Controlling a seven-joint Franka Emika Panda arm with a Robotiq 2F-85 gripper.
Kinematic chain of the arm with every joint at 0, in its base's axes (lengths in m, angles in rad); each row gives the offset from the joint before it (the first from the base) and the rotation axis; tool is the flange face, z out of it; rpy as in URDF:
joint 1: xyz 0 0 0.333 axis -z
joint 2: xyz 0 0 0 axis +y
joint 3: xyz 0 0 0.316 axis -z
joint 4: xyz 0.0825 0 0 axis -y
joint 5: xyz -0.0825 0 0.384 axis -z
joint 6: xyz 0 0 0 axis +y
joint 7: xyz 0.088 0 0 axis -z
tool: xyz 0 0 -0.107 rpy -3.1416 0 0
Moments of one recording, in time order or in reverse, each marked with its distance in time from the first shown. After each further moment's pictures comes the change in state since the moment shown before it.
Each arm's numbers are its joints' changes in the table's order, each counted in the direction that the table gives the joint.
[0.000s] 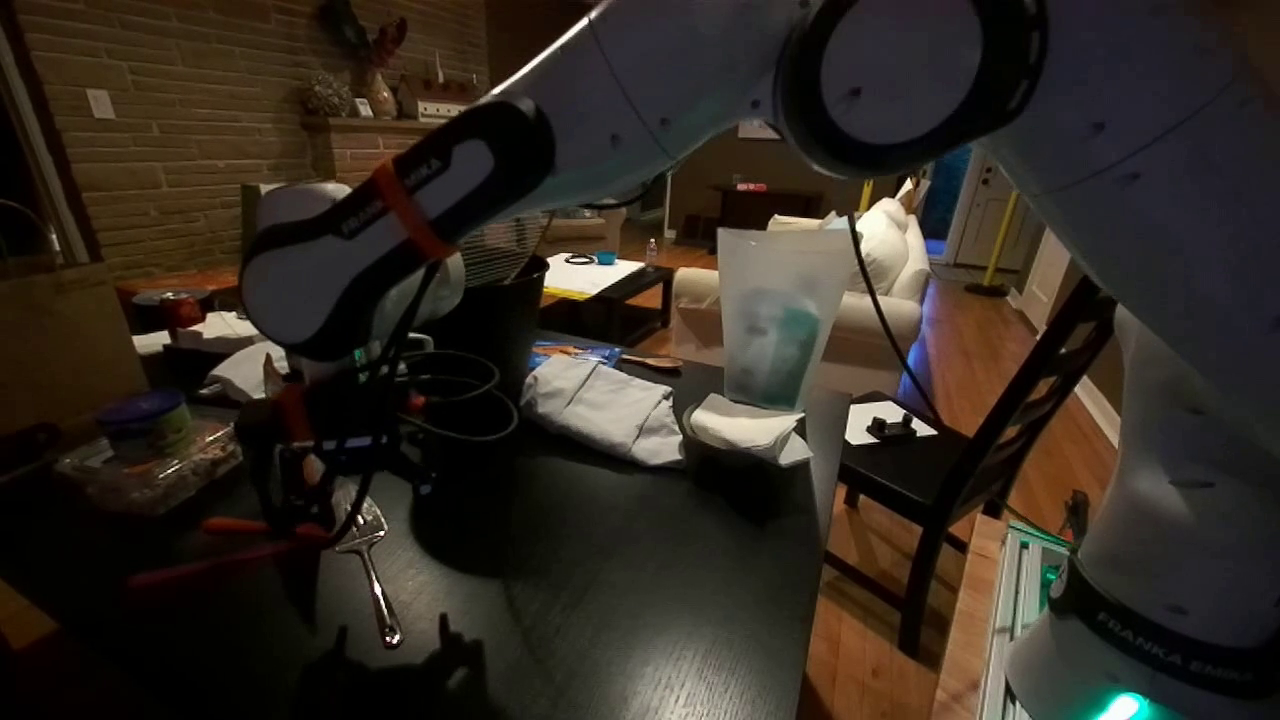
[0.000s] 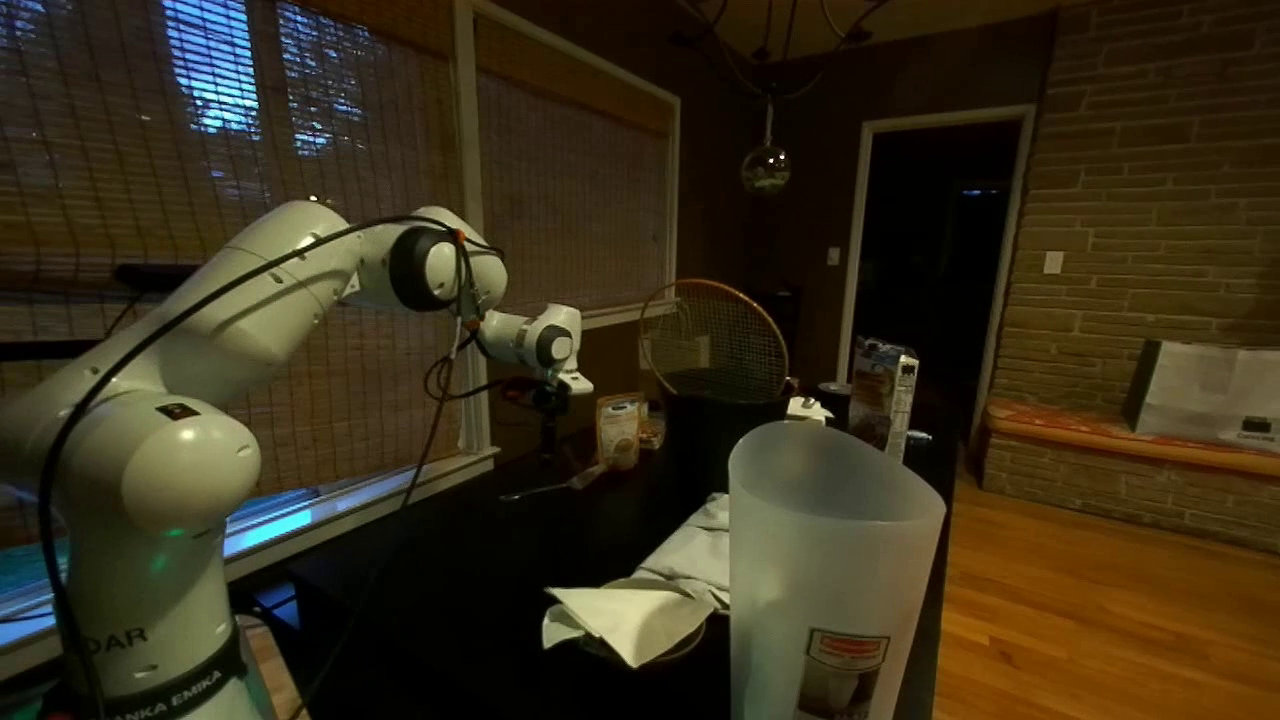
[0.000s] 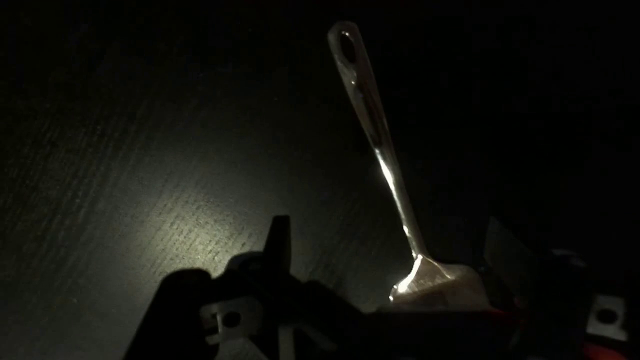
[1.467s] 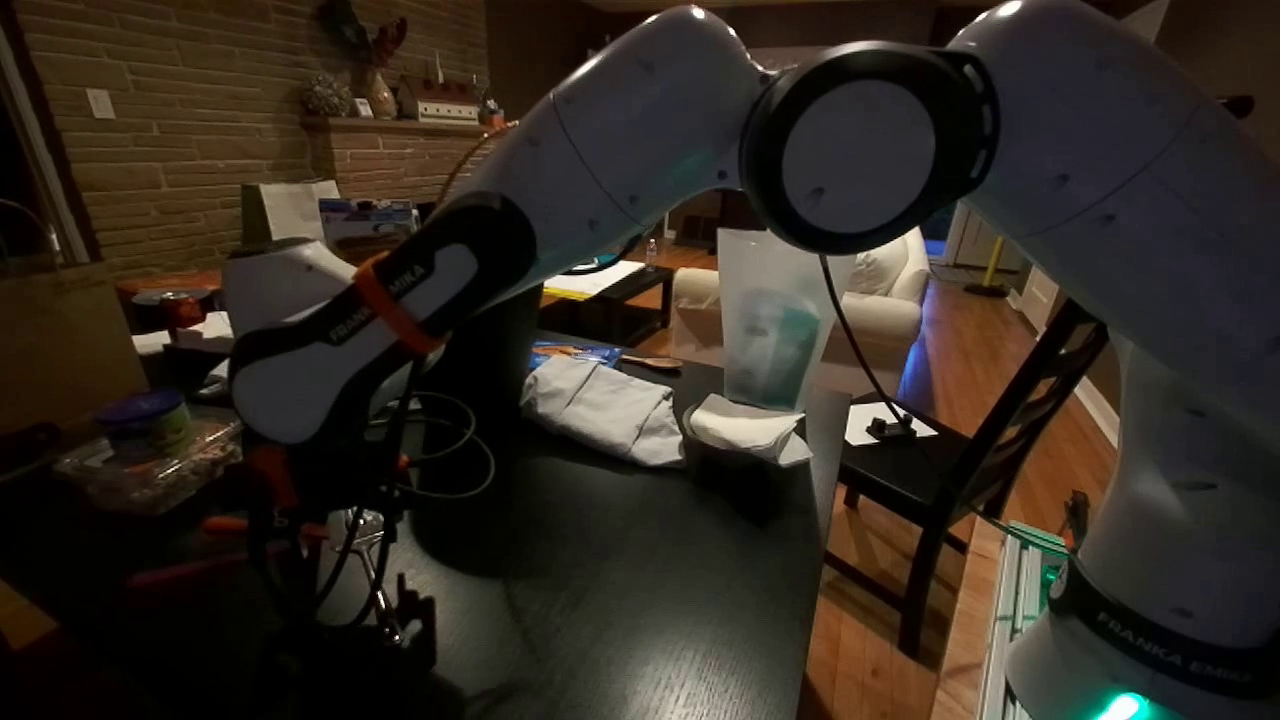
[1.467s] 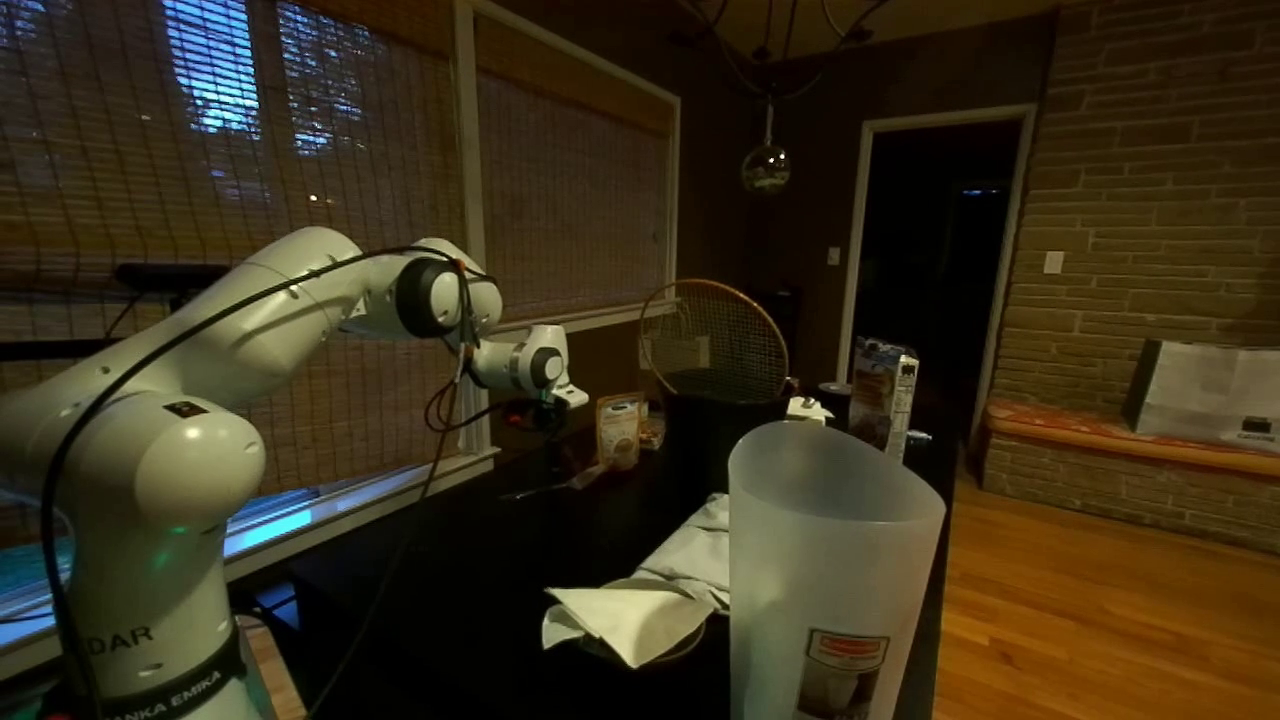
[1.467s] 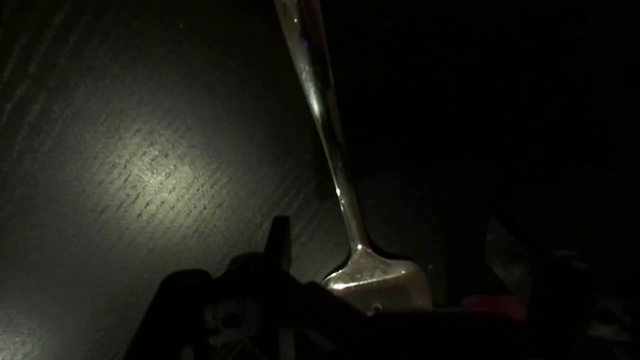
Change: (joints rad) arm -0.058 0.126 0.029 0.085 0.116 -0.165 -0.006
